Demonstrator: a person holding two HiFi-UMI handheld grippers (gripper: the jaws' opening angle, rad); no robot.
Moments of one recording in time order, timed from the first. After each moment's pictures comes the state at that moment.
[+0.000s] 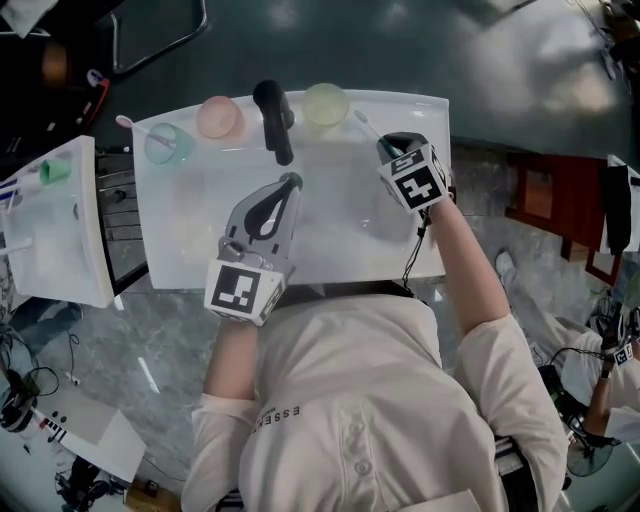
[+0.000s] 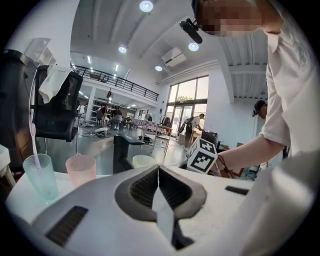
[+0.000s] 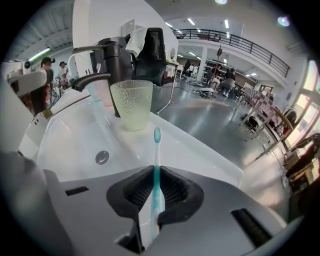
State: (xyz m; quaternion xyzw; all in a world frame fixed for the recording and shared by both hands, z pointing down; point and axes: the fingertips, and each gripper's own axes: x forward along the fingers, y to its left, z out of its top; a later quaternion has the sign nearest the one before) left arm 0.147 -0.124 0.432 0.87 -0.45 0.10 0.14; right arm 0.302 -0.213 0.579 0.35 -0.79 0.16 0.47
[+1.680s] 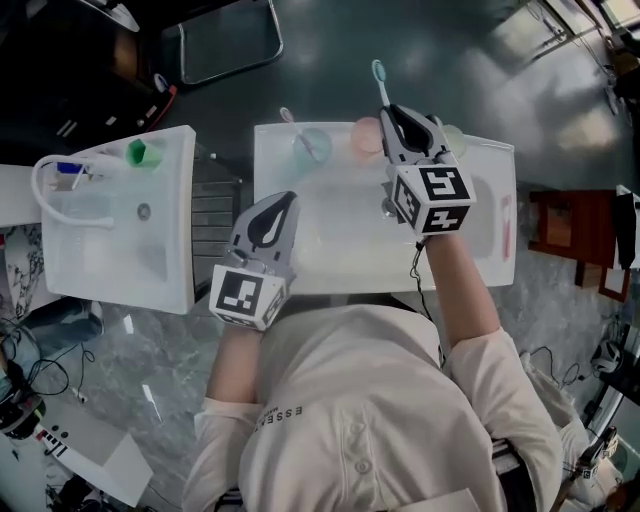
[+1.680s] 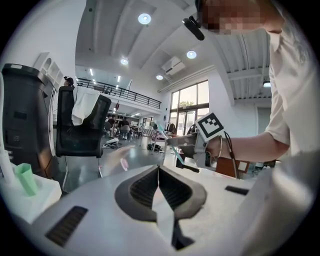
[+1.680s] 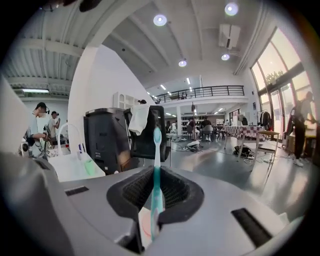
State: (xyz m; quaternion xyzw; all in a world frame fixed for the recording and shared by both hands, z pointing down) left arm -0.120 -0.109 0.375 0.87 -0.48 0.08 0.09; right arm 0.013 -0.250 0.350 0.49 -0.86 0.08 0.12
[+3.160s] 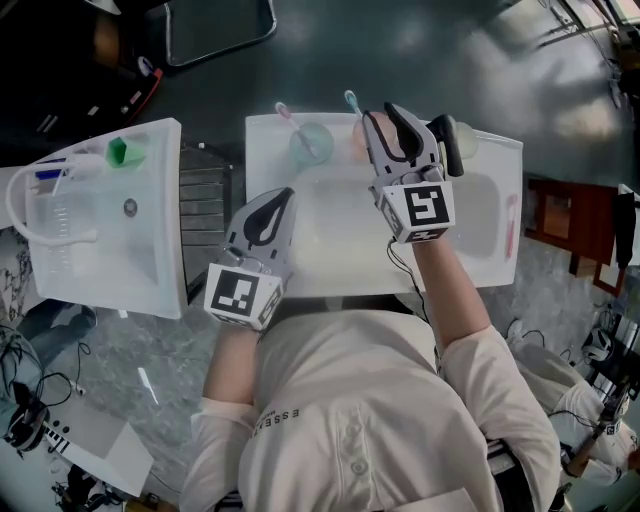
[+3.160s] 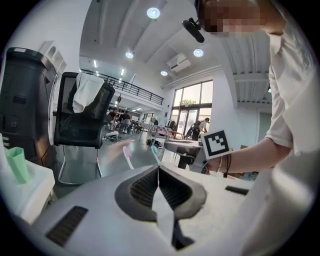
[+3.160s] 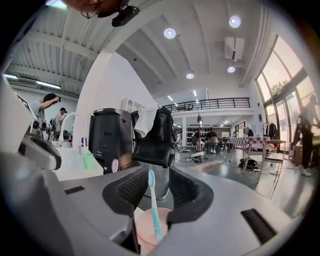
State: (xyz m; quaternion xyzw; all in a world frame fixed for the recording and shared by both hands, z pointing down) left arm -0.129 -0.134 0.410 0.87 -0.47 0.09 0.13; right arm -0.013 -0.261 0.396 0.48 -0.88 0.01 0.08
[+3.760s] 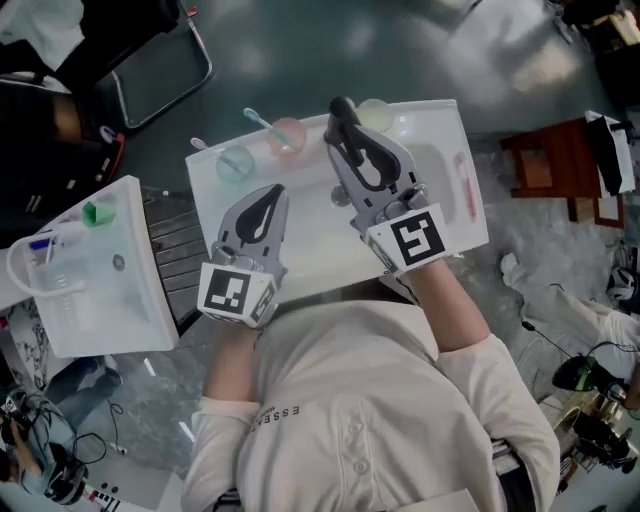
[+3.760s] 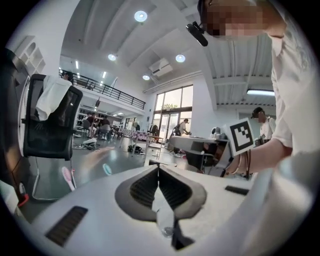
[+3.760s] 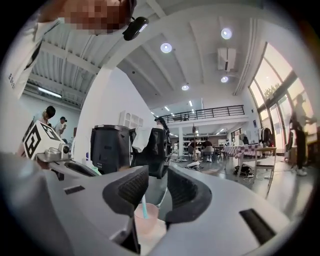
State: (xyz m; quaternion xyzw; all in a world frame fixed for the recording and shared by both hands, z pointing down) left arm -0.013 -0.133 0.370 0.92 -0.38 0.06 0.08; right arm 0.075 -0.177 0.319 0.49 -0.87 -0.02 0.02
